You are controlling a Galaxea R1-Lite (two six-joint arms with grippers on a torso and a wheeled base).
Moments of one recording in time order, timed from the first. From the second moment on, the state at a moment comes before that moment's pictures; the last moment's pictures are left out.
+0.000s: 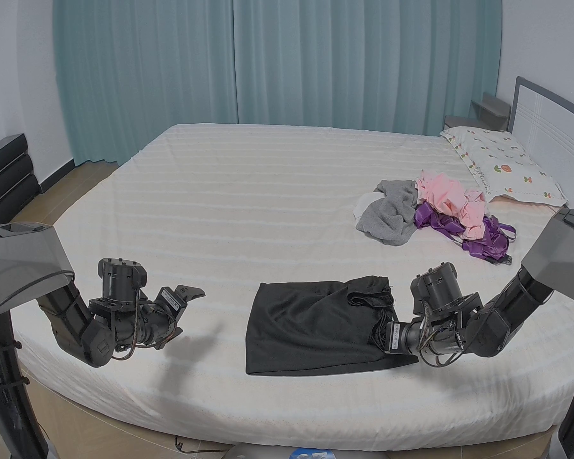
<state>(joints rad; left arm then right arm) -0.19 2.14 -0.61 -0.92 -0.20 -1.07 0.47 2.11 -0.76 -0.45 -0.05 0.54</state>
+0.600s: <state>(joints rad) -0.19 2.14 -0.61 -0.92 -0.20 -1.07 0.38 2.02 -0.63 -0.45 -0.04 0.53</state>
